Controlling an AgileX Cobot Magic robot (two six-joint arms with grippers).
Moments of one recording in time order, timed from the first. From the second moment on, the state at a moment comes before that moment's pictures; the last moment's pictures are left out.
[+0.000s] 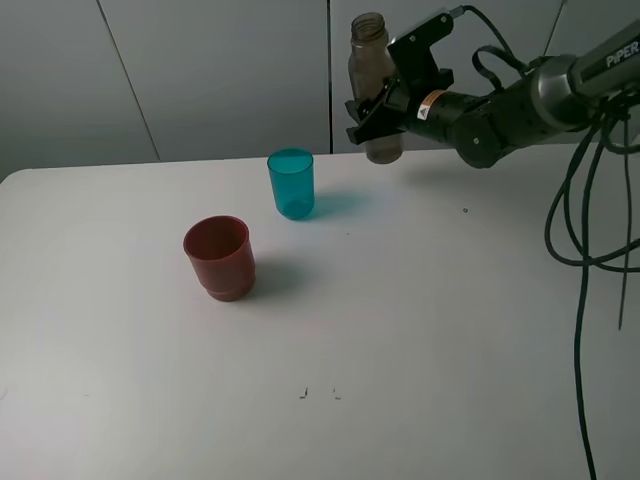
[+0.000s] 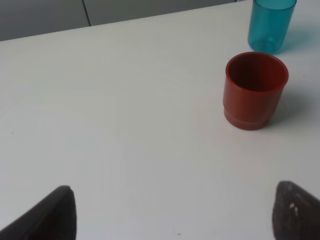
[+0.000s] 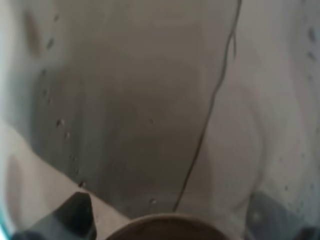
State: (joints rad) left arm -0.03 0.00 -0.52 -0.13 1.09 0.14; right arm 0.34 2.16 -1.25 -0.28 -0.59 -0.07
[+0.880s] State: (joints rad) left arm -0.03 0.00 -0.52 -0.13 1.09 0.14; right arm 0.40 2.28 -1.42 -0.29 -0.49 -0.61
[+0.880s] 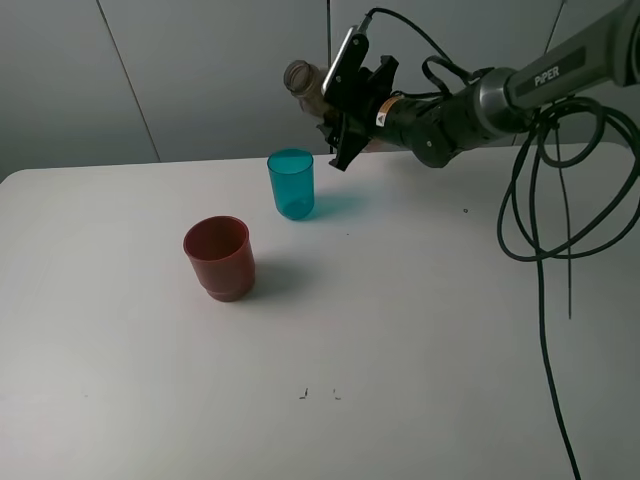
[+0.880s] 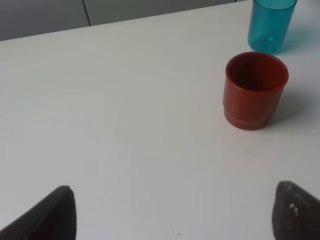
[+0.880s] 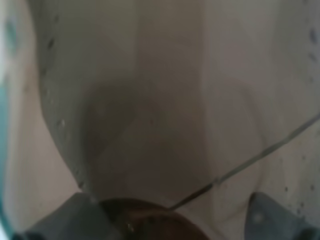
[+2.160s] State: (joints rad) left arm -0.03 0.00 -0.52 -0.13 1.09 0.14; right arm 0.41 2.36 -1.50 -0.22 -0.47 -1.06
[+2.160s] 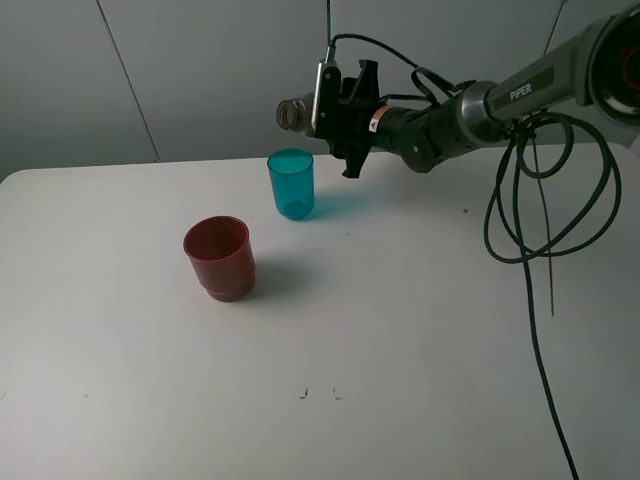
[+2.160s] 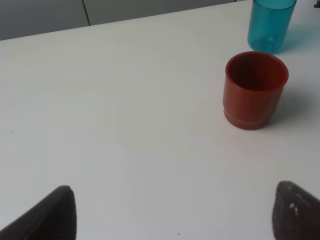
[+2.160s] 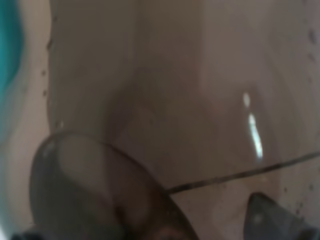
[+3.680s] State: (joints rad) left arm -0.03 0.00 -0.52 -0.13 1.09 0.14; right arm 0.40 2.36 -1.50 -0.17 -0.49 -1.37
